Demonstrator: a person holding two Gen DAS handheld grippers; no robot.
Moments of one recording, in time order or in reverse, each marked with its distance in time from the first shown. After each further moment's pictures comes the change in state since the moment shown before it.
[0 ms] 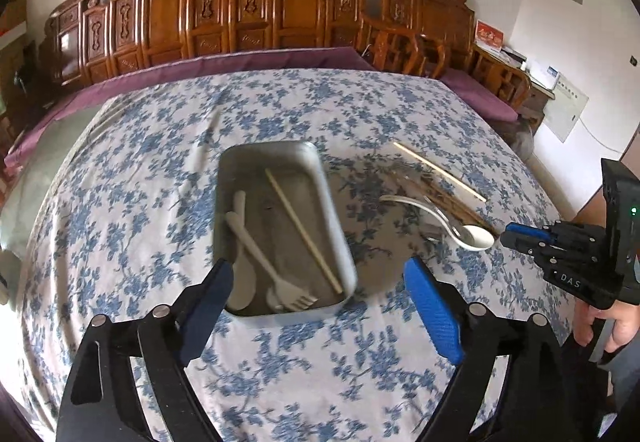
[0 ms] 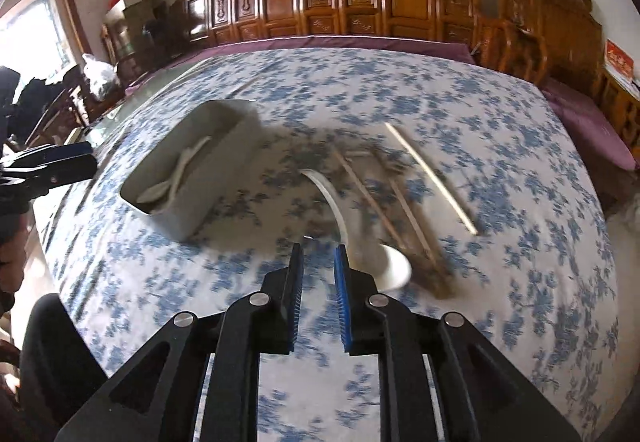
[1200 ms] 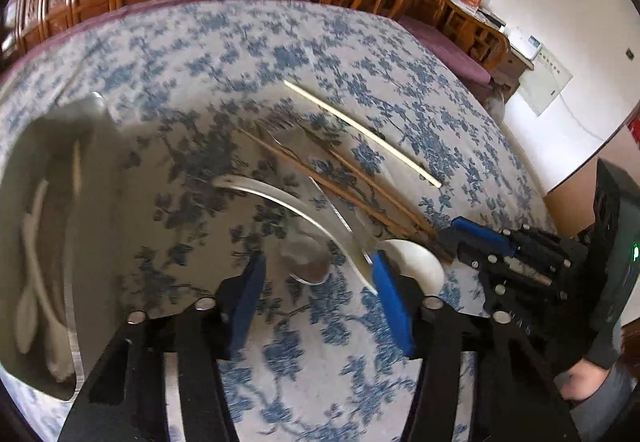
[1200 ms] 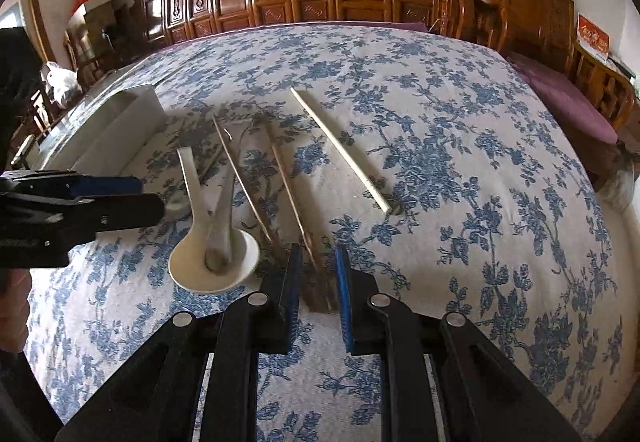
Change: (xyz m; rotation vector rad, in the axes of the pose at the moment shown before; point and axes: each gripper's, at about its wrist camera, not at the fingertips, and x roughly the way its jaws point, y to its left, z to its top) left arm 0.154 -0.117 0.017 -0.041 0.200 -0.184; right arm 0.056 -0.089 -0.022 0.055 0.013 -0.095
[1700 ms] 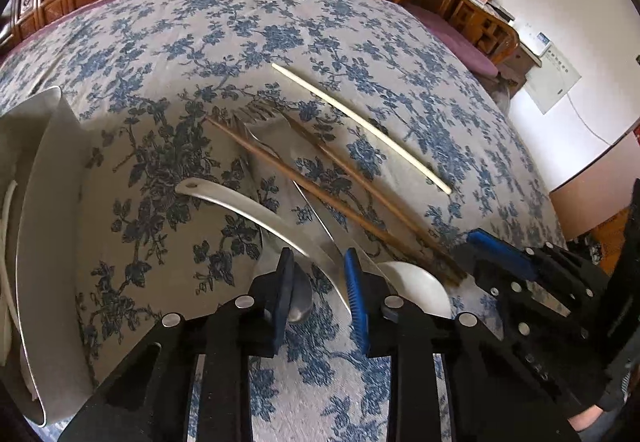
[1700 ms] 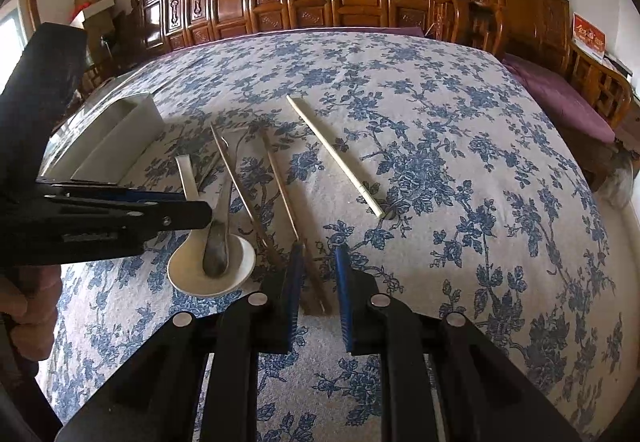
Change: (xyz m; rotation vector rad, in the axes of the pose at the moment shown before) left arm 0.035 -0.008 0.014 -0.016 0.045 0.024; right arm -0.004 -0.003 0.001 0.013 -0.022 0.008
